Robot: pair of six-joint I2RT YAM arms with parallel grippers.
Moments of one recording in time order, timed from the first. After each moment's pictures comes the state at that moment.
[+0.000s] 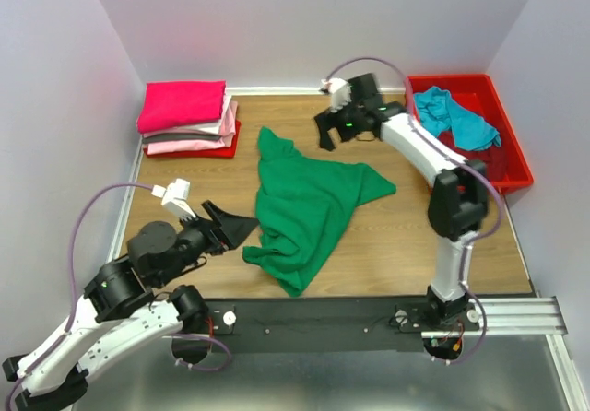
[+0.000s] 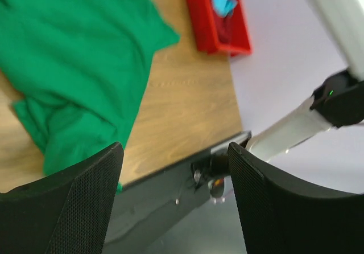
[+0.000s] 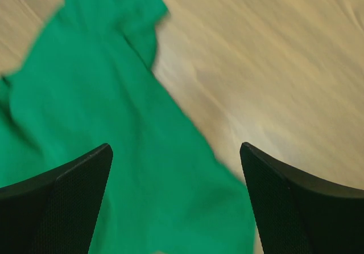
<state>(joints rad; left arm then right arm) -0.90 0.38 0.78 -0.68 -0.20 -1.01 0.46 2.05 1.83 -0.55 -0.26 -0.20</state>
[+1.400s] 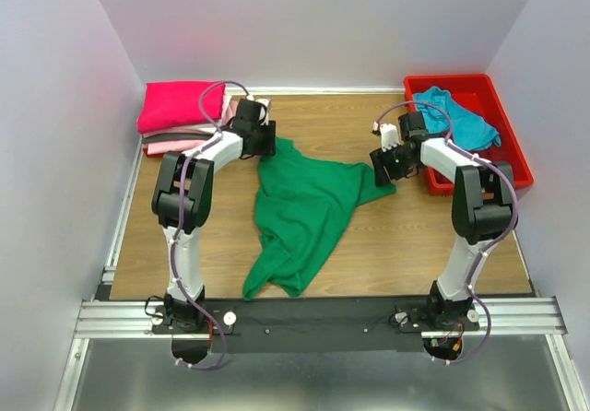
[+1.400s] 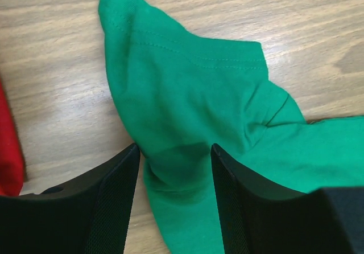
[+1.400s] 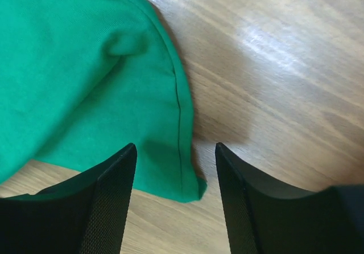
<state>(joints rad) -0.28 2.07 1.48 -0.22 0.09 -0.21 0.13 1.89 1.28 -0.53 -0.28 -0.34</state>
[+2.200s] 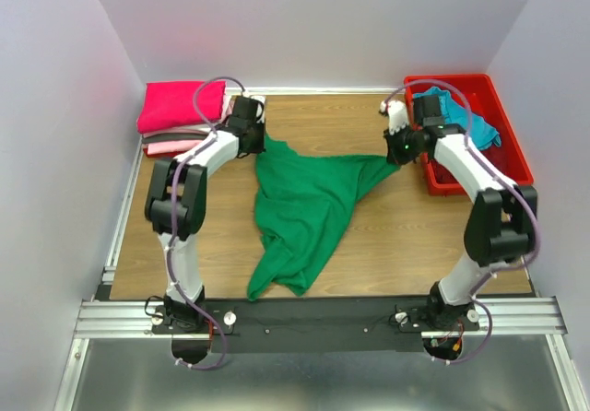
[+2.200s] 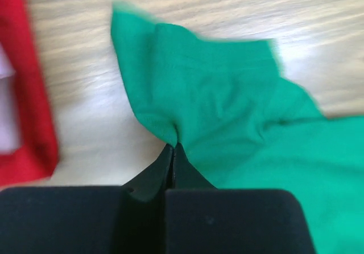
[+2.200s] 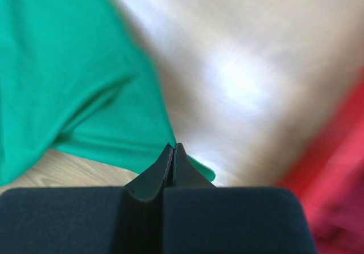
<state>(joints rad) -0.28 2.04 1.49 -0.28 0.00 -0.17 0.13 1.75 1.30 -0.58 -0.30 -0.38</state>
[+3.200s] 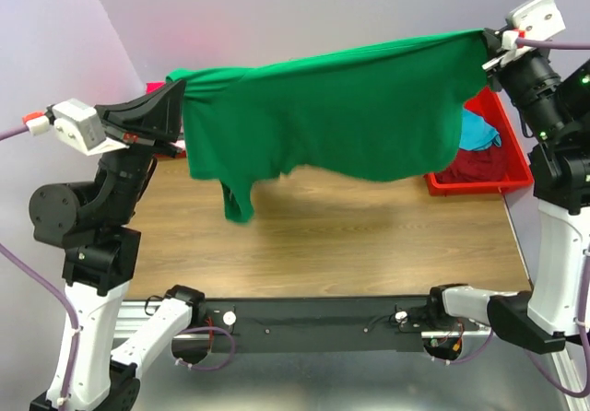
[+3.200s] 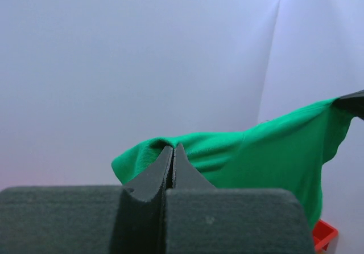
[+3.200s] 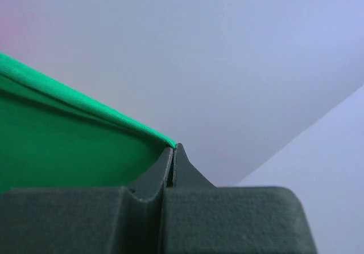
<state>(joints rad) -0.29 0.78 1.39 0.01 0.16 -0.24 0.13 1.25 2.07 -0.62 -0.21 -0.57</state>
